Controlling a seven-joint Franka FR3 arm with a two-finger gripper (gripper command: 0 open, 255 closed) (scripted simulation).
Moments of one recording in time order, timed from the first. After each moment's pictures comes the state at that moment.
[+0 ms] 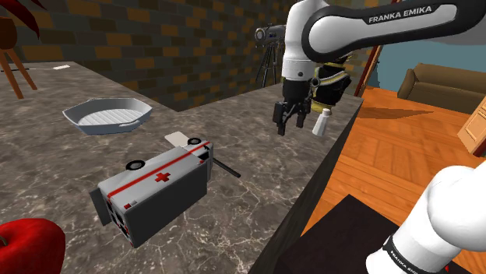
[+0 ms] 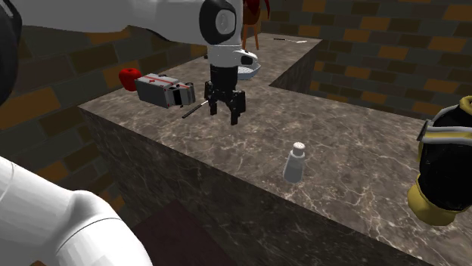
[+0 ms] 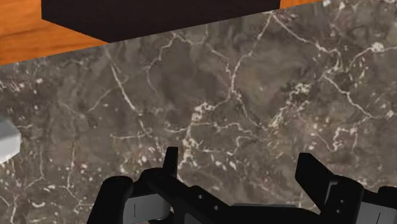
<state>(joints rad) 0.10 -0.33 0.19 -2.18 0.04 1.74 0.26</state>
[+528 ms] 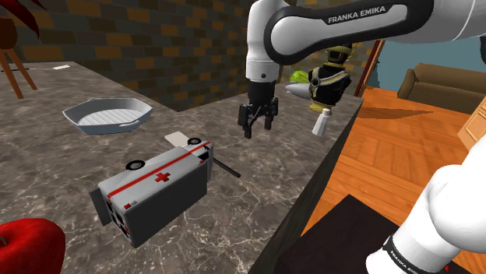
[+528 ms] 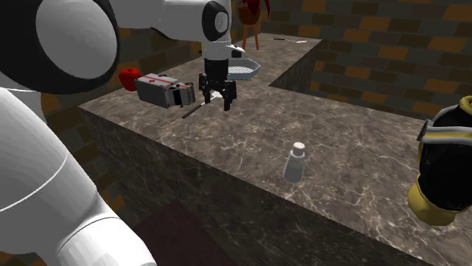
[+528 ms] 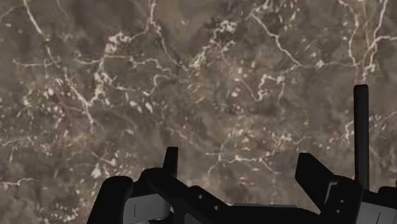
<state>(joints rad) 0.16 -0.09 0.28 -1.97 0.03 1.78 0.33</state>
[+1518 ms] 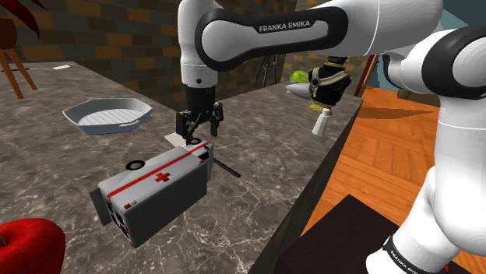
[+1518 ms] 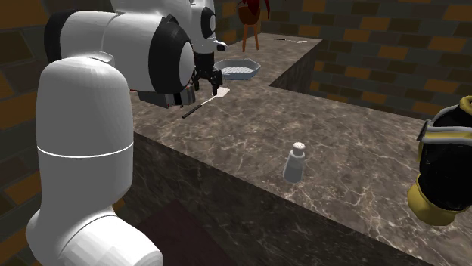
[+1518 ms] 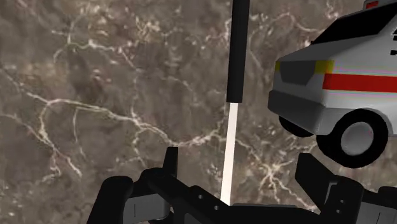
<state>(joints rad) 0.31 0.36 0.37 -1.47 -0.11 1.74 0.44</state>
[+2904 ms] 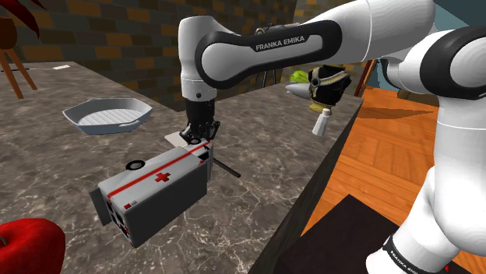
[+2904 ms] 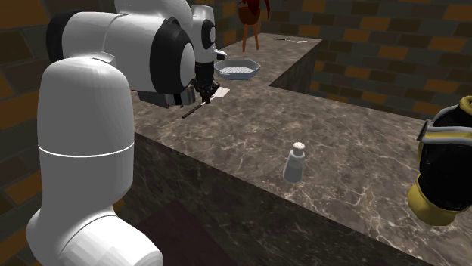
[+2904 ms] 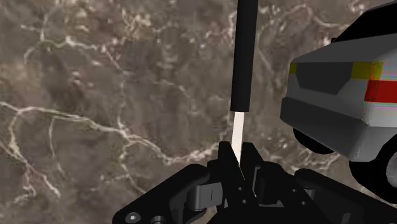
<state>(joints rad) 0.31 0.37 0.37 -1.54 -0.11 1.83 0.44</state>
